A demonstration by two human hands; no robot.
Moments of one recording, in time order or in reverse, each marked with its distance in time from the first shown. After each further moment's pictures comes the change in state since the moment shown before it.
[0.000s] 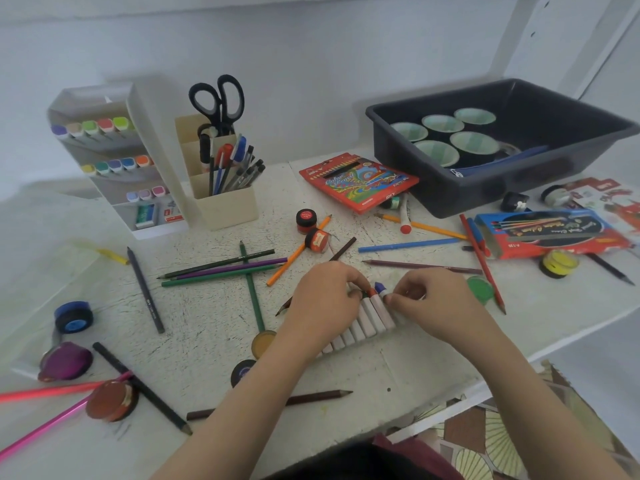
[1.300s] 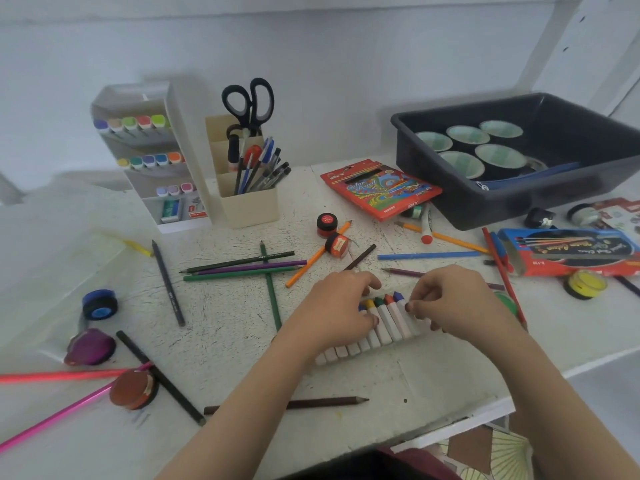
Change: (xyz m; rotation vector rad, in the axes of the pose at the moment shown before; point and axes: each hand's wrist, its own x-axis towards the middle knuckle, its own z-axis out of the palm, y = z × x) left_hand -0.003 -0.007 -0.020 0.060 -0.244 0.049; right_hand 0.017 -0.017 -0.010 -0.070 -0.175 0.089
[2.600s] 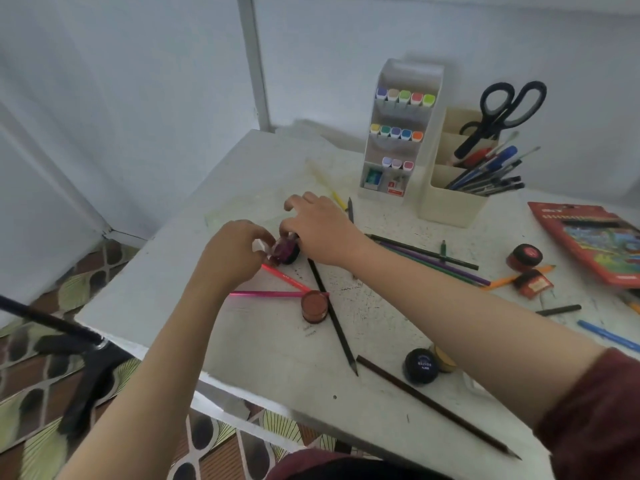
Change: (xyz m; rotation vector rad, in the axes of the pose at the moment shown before) left_hand -0.205 -0.201 -0.093 0.128 0.707 -0.742; right_hand 0.017 -0.298 0.187 -0.619 0.051 -1.478
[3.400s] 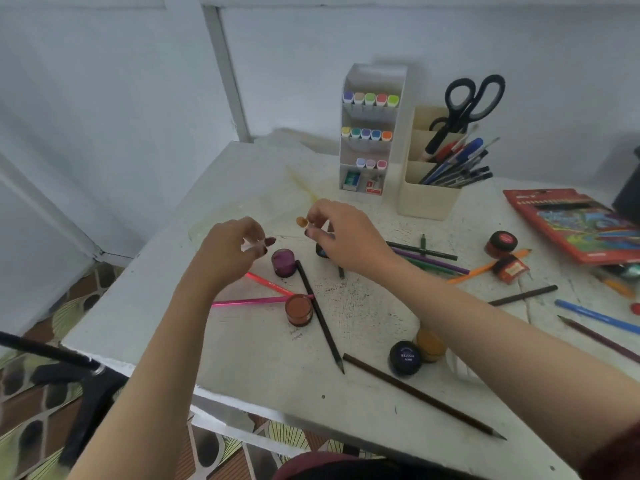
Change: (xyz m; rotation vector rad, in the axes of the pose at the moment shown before) left_hand 0.011 0.009 0.000 -0.110 0.012 0.088; right_hand -0.057 0.025 -0.006 0.644 0.240 0.357
